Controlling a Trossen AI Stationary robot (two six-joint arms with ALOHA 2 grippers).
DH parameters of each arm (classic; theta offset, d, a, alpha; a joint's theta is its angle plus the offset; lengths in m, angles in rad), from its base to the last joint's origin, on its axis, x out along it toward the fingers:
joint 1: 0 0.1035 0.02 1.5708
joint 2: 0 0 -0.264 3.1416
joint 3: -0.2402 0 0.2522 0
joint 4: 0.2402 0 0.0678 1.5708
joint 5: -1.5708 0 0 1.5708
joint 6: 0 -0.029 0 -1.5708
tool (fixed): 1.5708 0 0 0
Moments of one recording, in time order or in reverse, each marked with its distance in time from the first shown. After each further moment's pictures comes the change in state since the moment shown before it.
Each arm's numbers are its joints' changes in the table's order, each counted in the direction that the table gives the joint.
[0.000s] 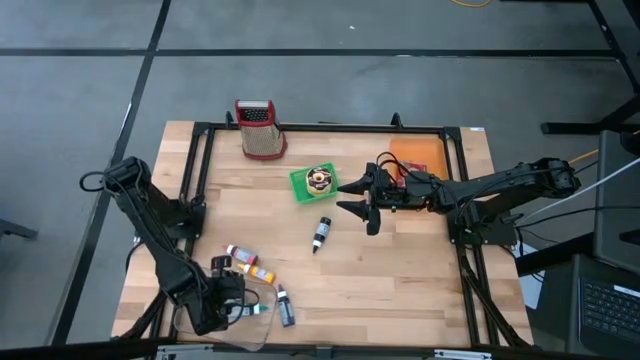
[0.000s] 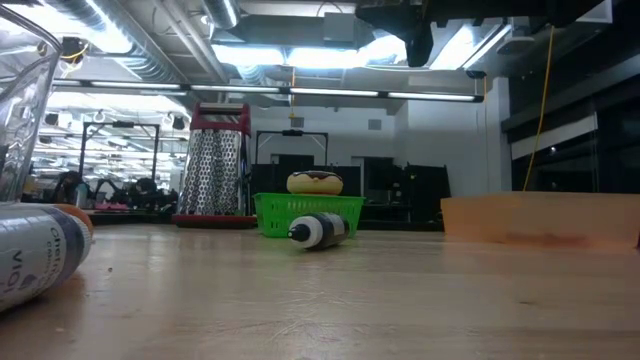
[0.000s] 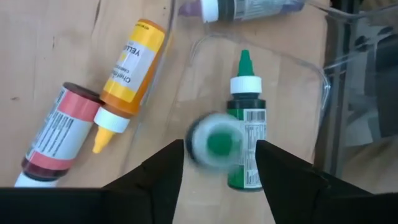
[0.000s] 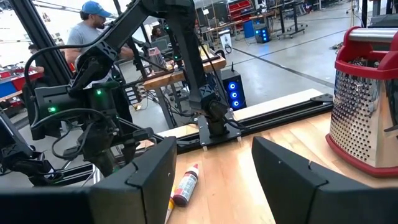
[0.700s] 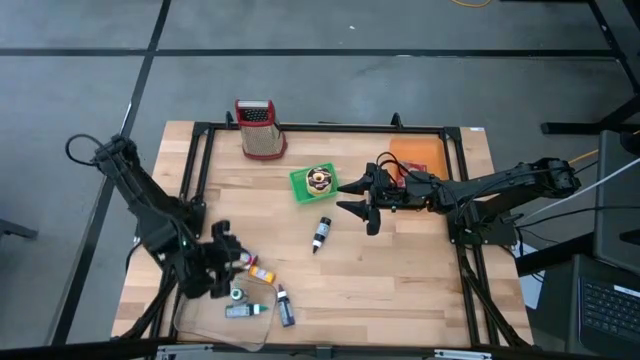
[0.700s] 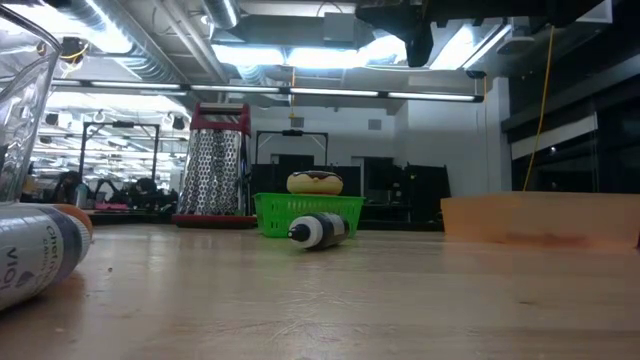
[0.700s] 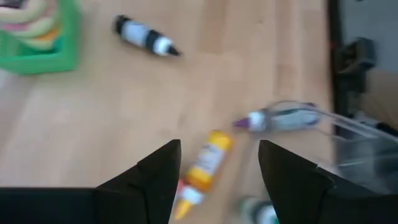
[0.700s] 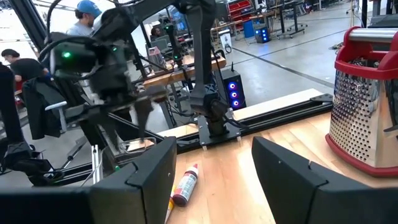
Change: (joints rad) left arm 0.103 0.286 0.000 0.093 0.272 -0.133; right arm 0.000 0.000 0.000 0.001 0.000 0.002
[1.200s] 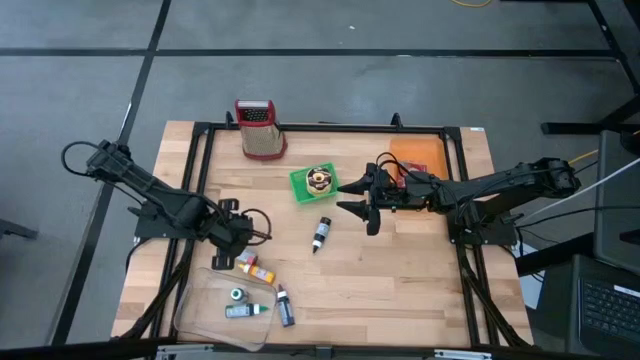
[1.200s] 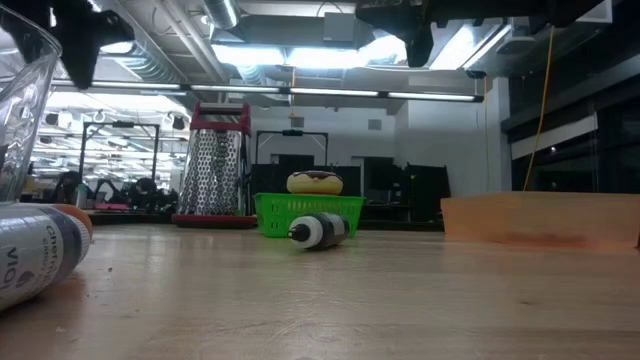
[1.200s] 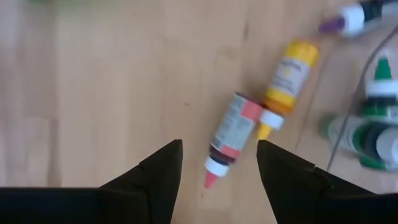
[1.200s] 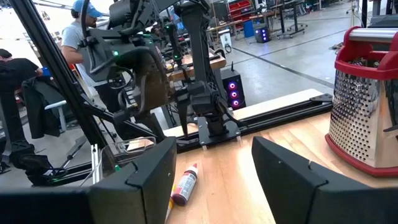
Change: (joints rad) left arm 0.366 0.002 0.000 0.259 -0.387 -0.393; right arm 0.000 0.000 0.000 0.002 0.002 0.004
